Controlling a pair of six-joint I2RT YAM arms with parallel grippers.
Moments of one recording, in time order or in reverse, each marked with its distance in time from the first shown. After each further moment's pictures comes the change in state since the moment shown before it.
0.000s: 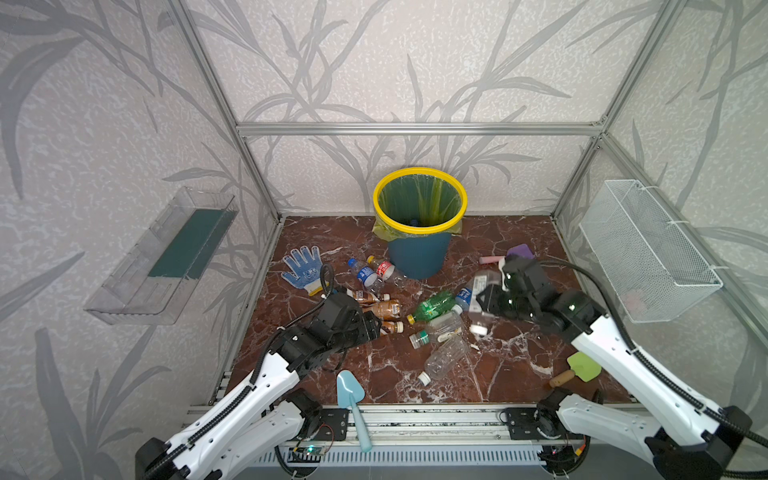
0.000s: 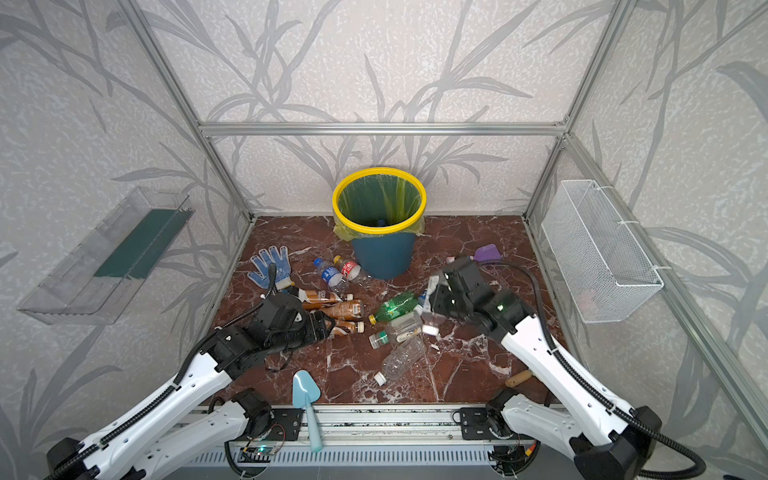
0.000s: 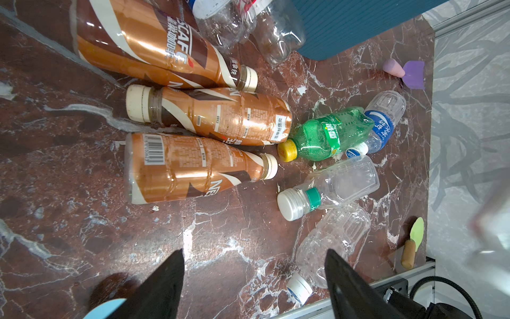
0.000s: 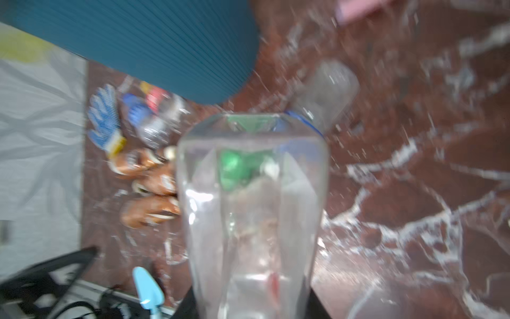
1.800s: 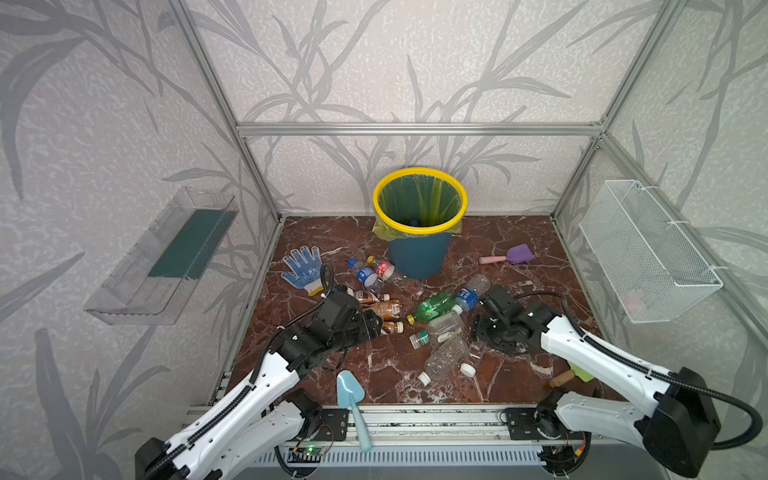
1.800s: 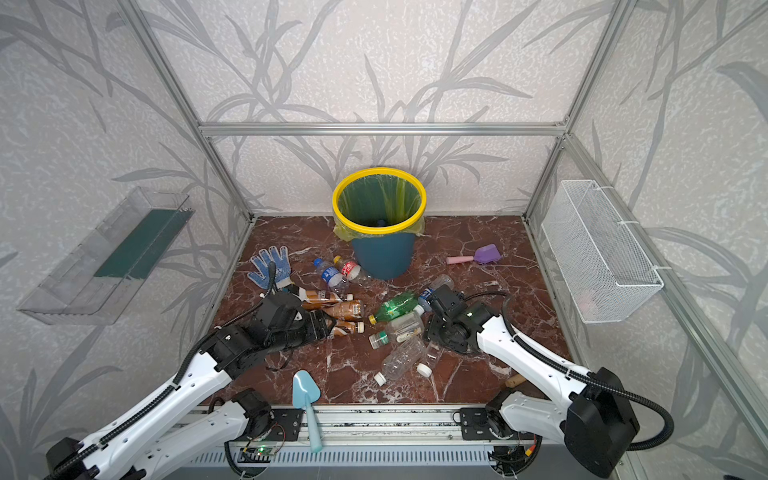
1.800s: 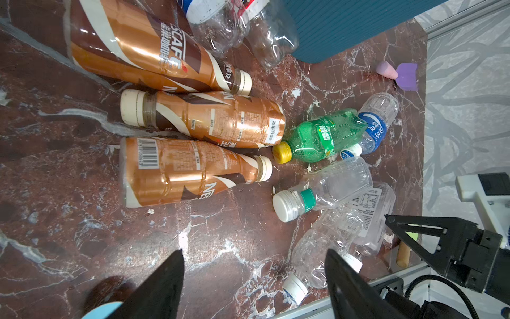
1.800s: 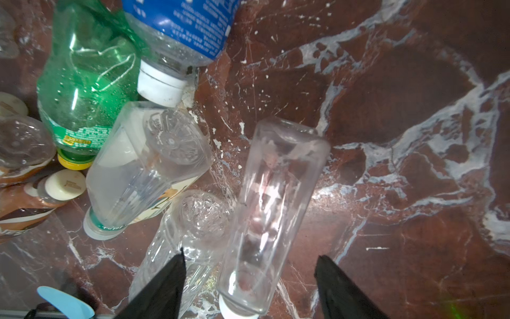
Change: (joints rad) left arm 0.000 -0.003 0.011 0.007 0.005 0.002; right arm 0.074 0.047 -0.484 -0.021 0.014 0.228
